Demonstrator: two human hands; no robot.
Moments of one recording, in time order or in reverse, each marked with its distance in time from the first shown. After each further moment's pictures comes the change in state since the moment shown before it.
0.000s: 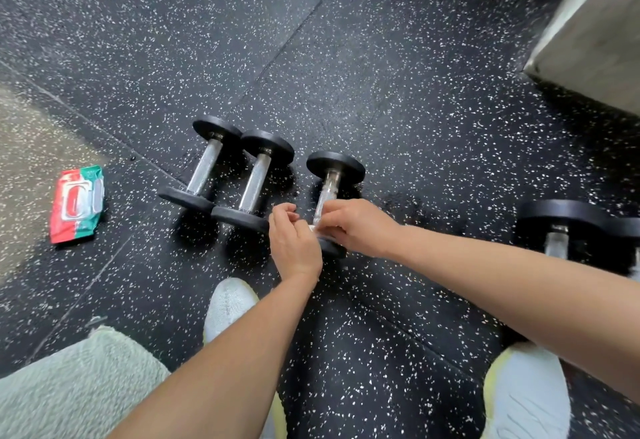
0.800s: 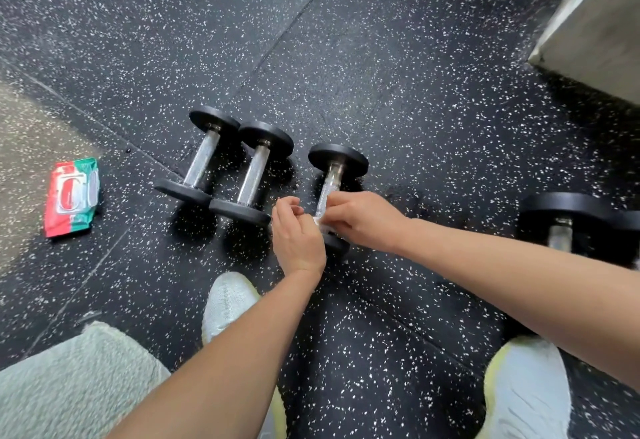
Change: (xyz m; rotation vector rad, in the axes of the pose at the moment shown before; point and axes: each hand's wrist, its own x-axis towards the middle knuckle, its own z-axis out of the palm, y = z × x) left_hand -0.004 -0.002 0.005 -0.004 -0.001 0.021; right_hand -0.006 0.004 -0.003 -0.048 0.014 -0.025
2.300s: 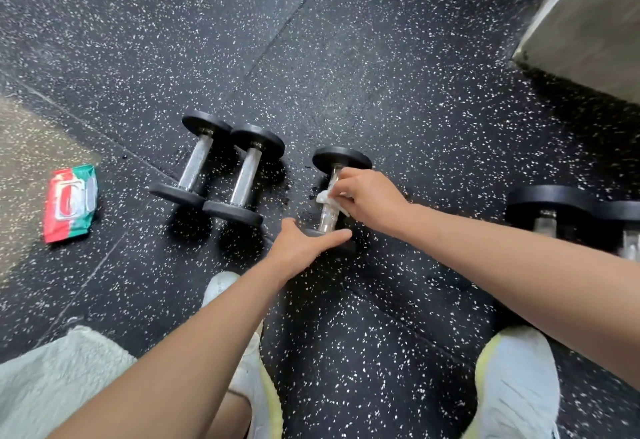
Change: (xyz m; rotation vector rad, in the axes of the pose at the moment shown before) left_hand 0.001 0.036 -0.039 0.257 -0.705 -0.417; right_hand -0.003 0.011 -0.028 -0.052 0.115 0.255
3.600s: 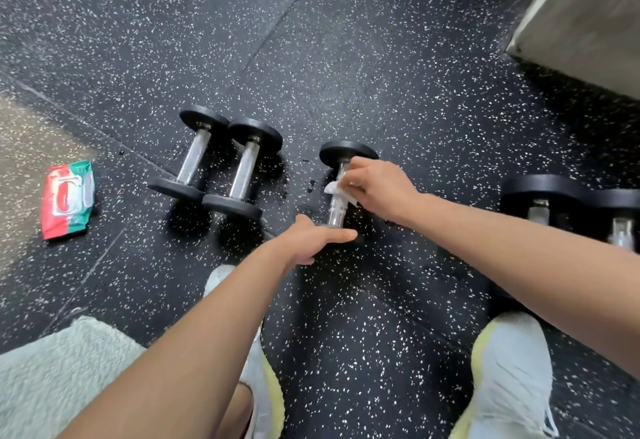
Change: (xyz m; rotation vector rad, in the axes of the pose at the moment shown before) left_hand 0.010 0.007 0.003 0.023 -0.236 -0.070; right_hand -0.014 0.009 -0.015 -0.082 0.026 -0.004
